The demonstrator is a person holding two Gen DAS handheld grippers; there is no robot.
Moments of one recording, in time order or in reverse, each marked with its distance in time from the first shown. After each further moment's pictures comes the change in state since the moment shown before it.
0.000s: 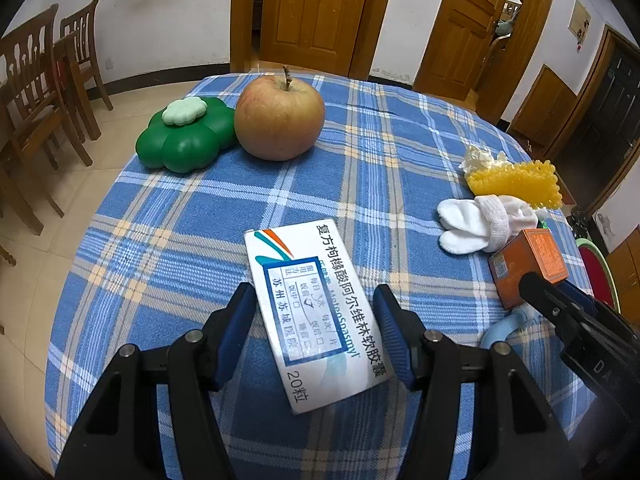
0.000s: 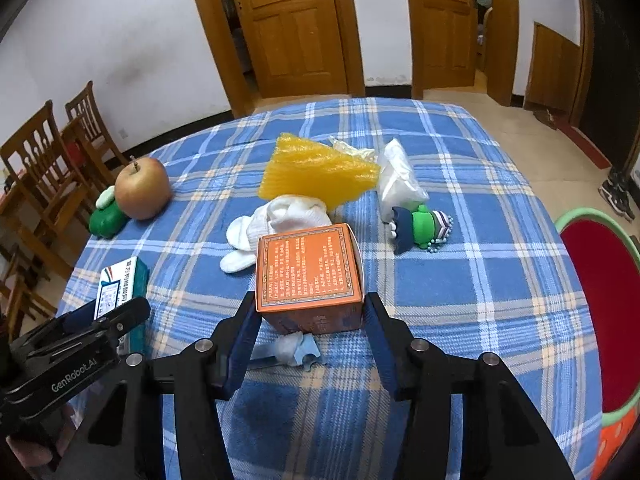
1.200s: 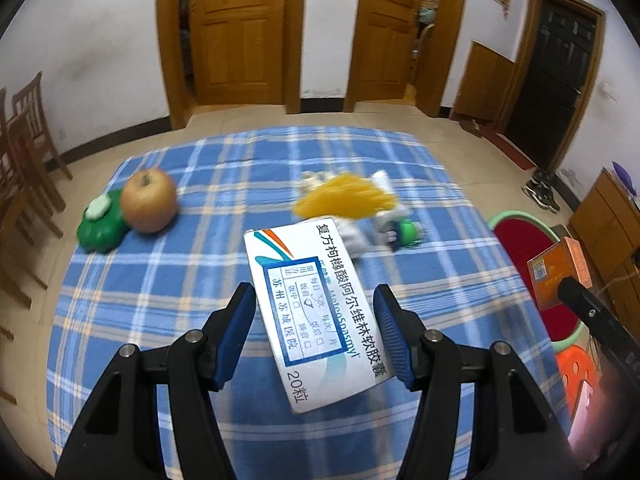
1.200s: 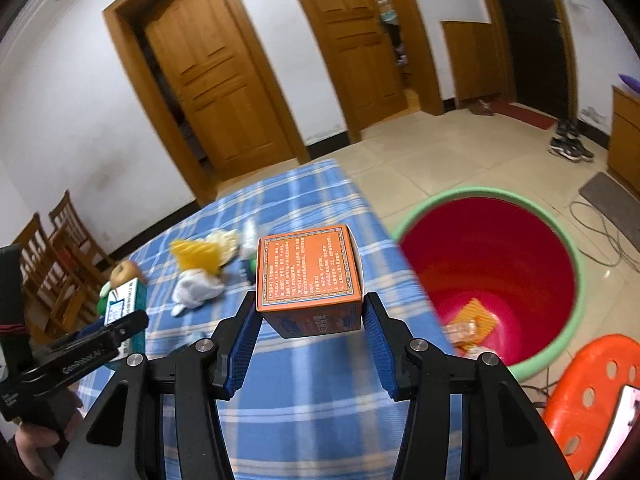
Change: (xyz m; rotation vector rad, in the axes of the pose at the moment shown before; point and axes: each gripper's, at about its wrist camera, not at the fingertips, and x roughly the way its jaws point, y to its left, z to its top) left arm -0.060 -0.130 0.000 0.237 -0.093 -0.100; right arm -0.128 -0.142 -0.046 0.314 -0.238 -0.060
